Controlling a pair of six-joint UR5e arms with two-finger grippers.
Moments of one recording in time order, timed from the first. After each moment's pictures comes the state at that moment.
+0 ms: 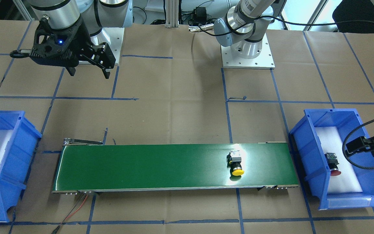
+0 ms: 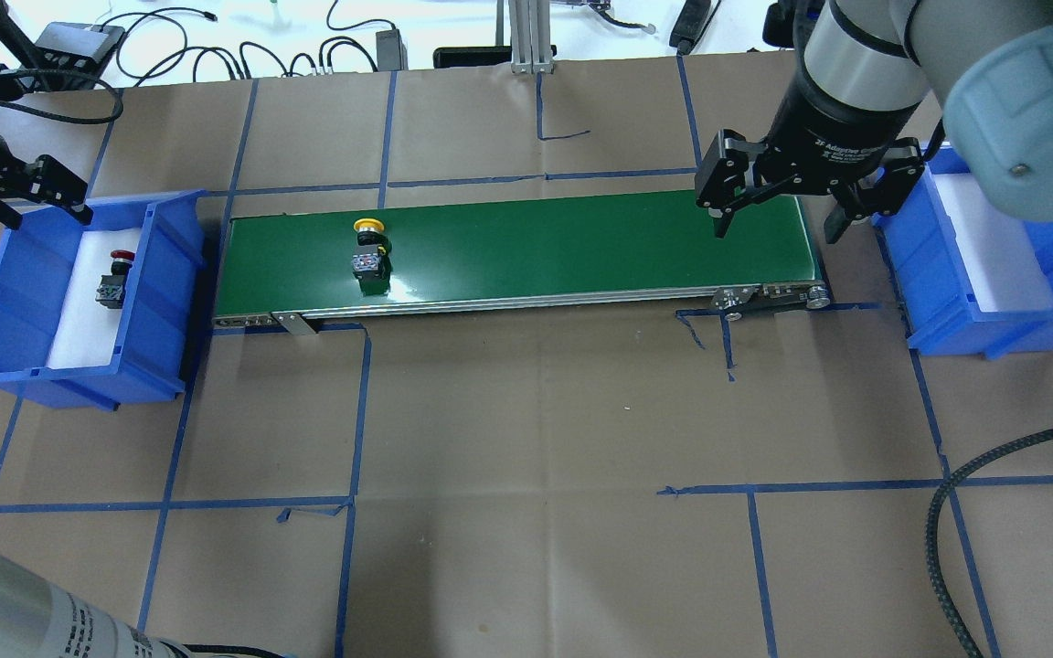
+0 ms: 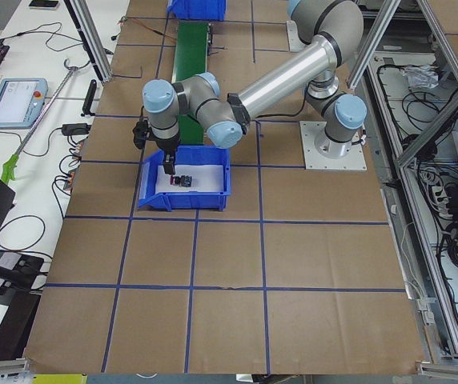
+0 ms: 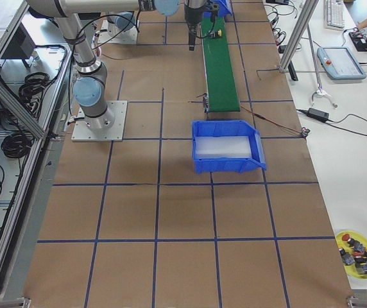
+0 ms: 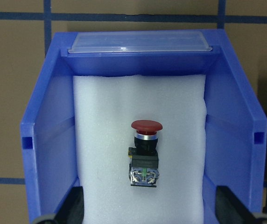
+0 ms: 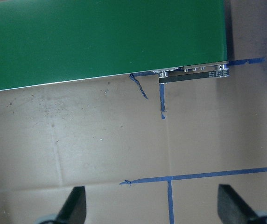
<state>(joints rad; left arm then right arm) -1.04 -2.00 -1.46 -1.24 1.56 0.52 1.63 -1.61 1.60 -1.56 -1.54 0.16</state>
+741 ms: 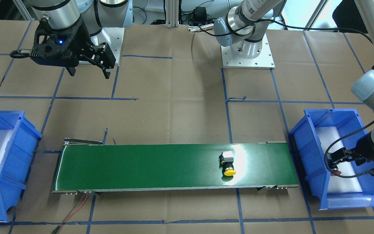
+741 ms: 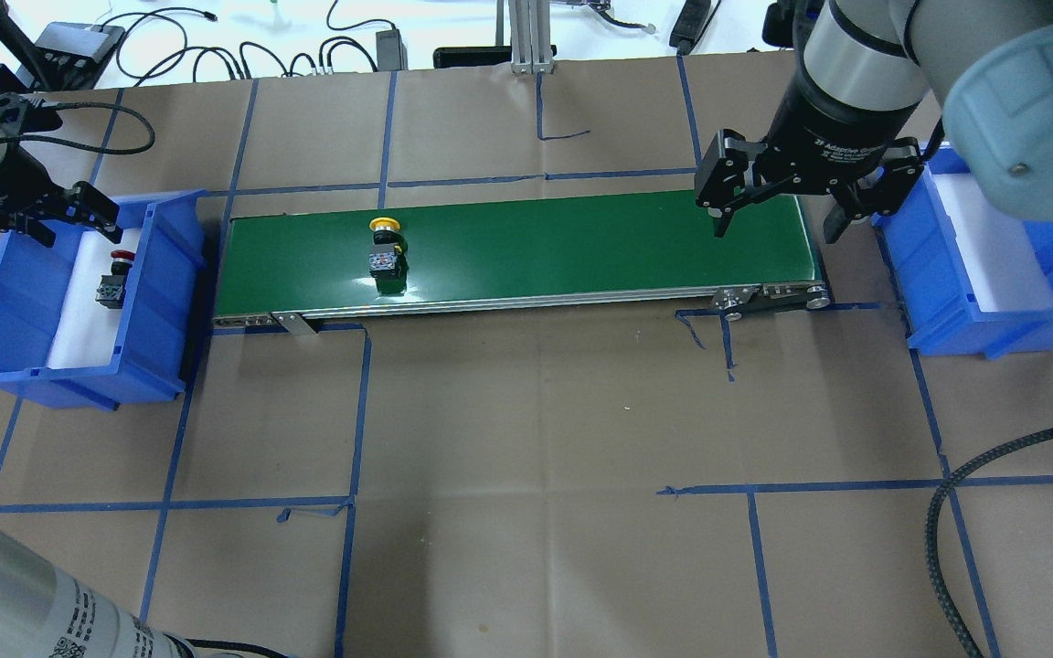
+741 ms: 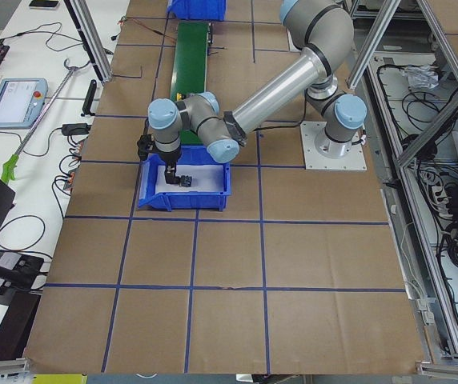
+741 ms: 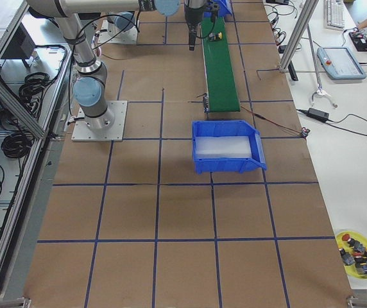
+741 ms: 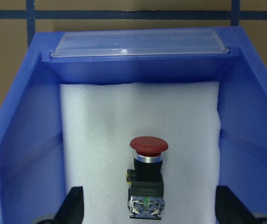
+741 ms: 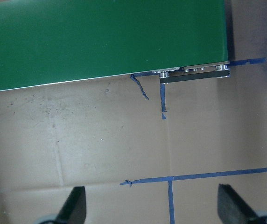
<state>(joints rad) -1.04 -2.06 -1.59 -1.03 1.56 0.52 1.63 -1.61 1.60 -1.56 -1.54 0.16</state>
